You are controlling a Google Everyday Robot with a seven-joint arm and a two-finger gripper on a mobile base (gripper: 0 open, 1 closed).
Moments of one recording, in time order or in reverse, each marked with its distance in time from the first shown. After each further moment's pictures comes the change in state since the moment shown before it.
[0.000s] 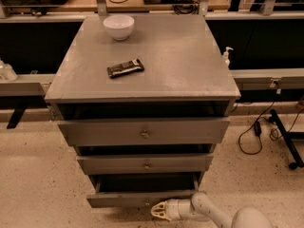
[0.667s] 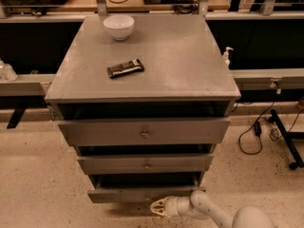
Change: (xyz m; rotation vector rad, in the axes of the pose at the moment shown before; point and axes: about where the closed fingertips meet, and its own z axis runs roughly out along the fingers) arm -0.003 -0.017 -0.001 0.032 0.021 -0.038
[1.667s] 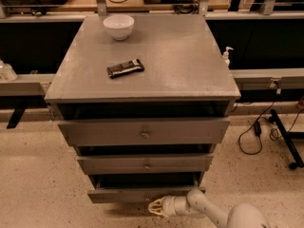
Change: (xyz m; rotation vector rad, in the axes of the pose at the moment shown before) arm 0.001 0.000 0.016 -0.023 0.013 -0.007
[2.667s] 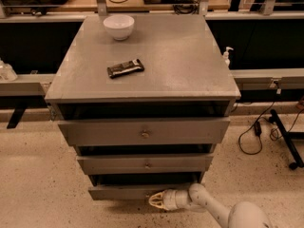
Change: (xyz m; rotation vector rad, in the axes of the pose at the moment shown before) arm -0.010 -0.034 -0.013 0.040 -0.020 -0.035
